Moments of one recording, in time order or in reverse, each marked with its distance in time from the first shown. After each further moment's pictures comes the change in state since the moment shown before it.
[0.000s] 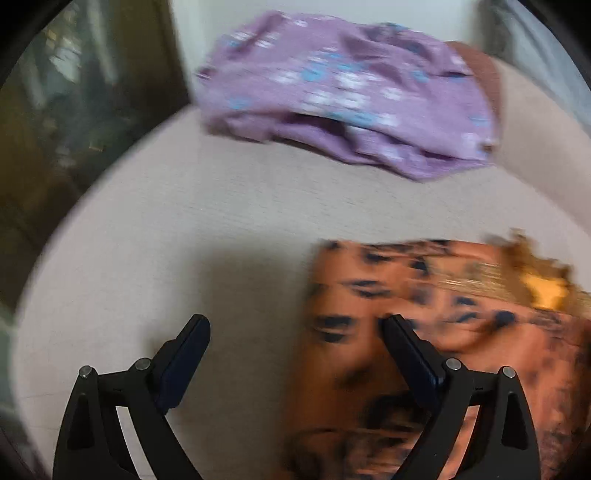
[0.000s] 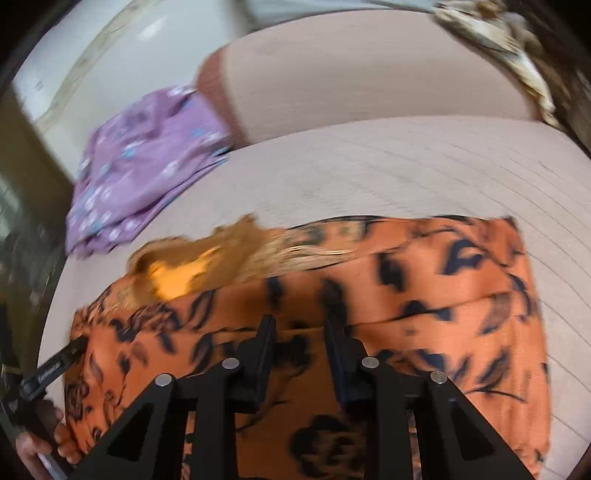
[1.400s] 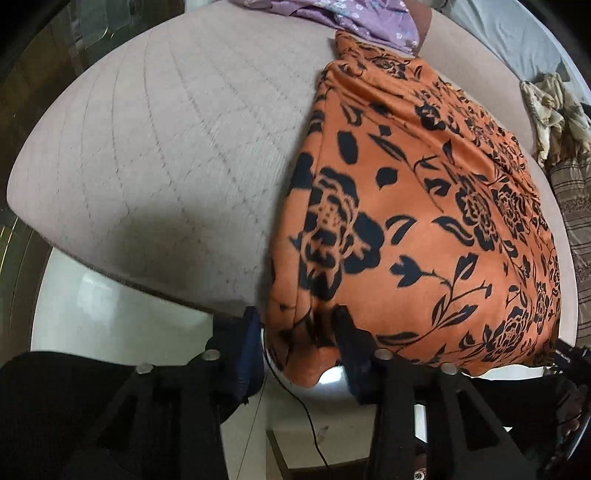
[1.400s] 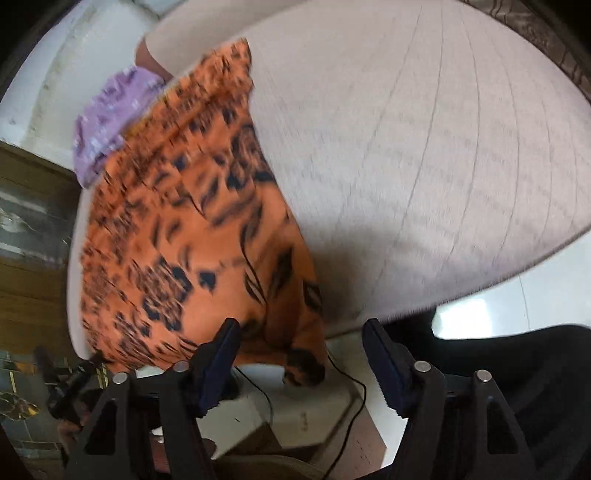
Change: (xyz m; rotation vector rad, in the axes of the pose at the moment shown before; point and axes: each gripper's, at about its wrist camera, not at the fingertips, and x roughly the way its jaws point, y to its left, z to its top) left arm -0.156 0.158 -0.282 0.026 0.316 -0.359; right arm -0.228 -0.178 -0.273 0.224 0.325 0.028
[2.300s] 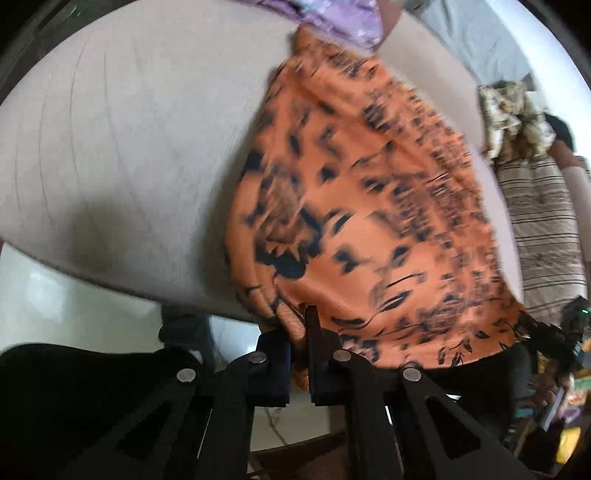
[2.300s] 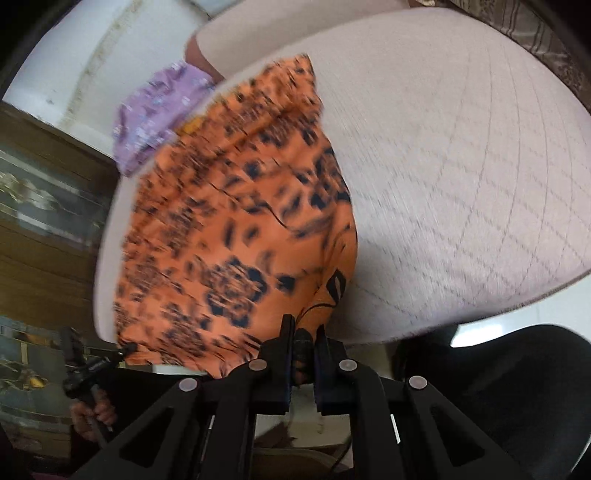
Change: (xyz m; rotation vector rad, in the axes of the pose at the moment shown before) left arm -0.027 0.005 0.003 0.026 0.048 -0.293; right arm -0.047 0.044 0.002 -0.096 -0.064 0.143
